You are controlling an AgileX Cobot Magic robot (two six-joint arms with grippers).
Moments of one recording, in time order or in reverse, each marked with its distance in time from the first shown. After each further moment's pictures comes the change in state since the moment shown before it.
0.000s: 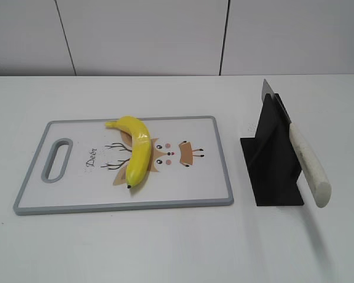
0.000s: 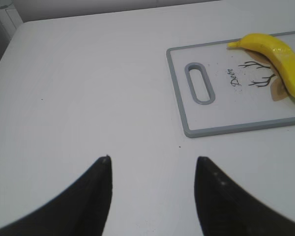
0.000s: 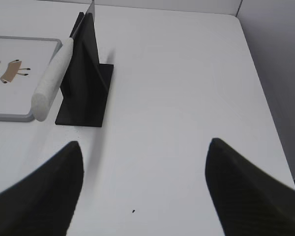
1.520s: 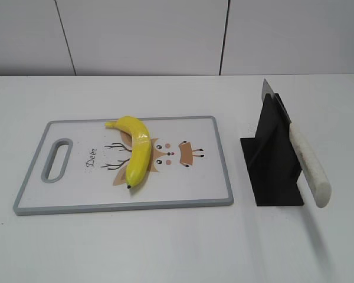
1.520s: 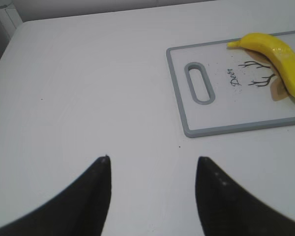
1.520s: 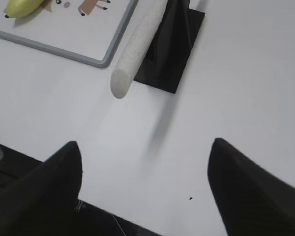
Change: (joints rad) left arm 0.000 0.000 0.000 0.000 0.001 0.000; right arm 0.304 0.491 -0.056 0.065 -0.104 0.022
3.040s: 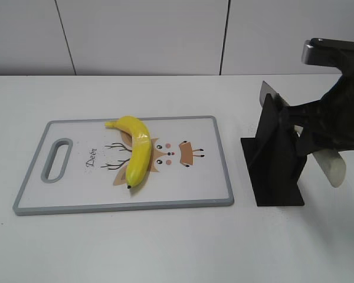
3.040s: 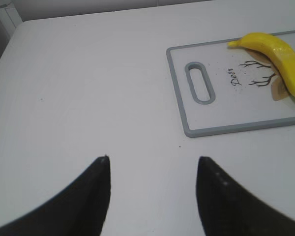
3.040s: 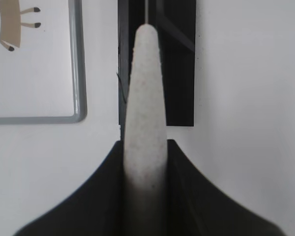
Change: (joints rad) left arm 0.000 0.000 0.000 0.000 0.001 0.001; right arm 0.000 0.957 -0.351 -0.071 -0.187 0.424
